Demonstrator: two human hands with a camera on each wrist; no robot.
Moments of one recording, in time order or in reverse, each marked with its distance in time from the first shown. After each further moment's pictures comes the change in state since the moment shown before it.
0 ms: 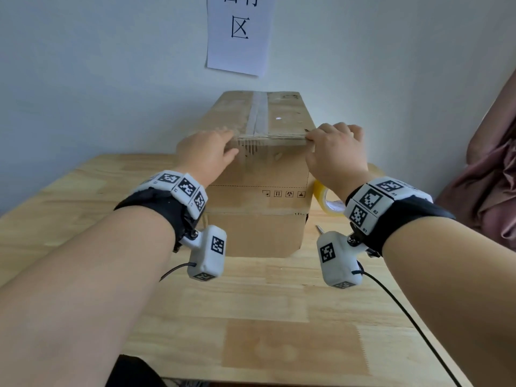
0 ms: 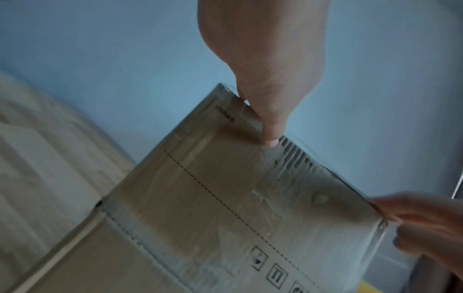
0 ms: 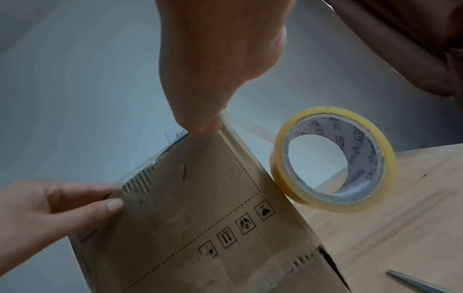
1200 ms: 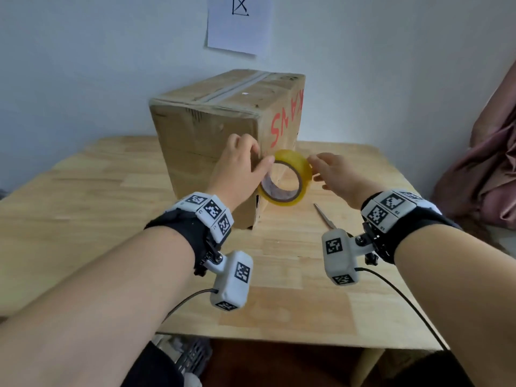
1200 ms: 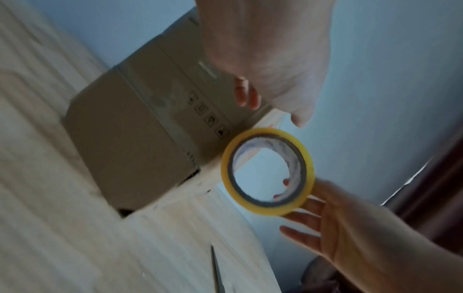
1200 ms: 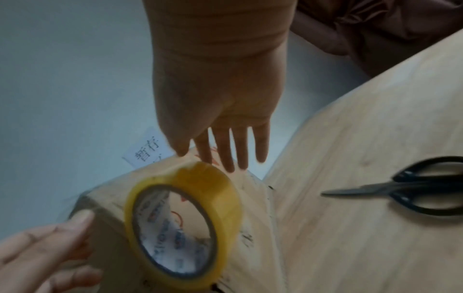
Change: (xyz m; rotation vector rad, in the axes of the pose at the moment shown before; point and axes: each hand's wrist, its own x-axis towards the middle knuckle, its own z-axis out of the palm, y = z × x) left_hand -0.061 0.062 0.043 -0.555 0.130 -0.062; right_hand -0.065 0.017 0.020 0.886 -0.463 0.436
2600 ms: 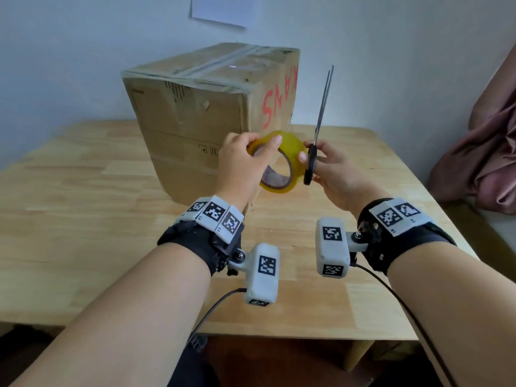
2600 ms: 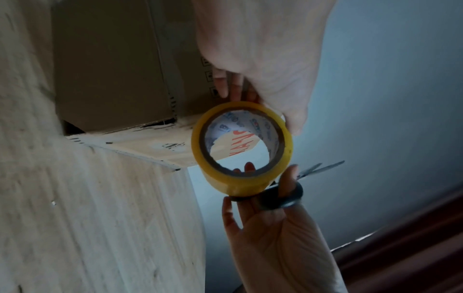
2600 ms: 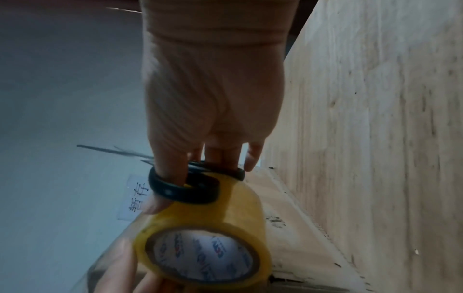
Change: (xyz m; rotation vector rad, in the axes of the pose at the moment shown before) left_hand 0.000 0.002 0.051 -0.380 0.096 -0.260; right_hand 0.000 0.033 0.018 0.679 -0.079 -0.055
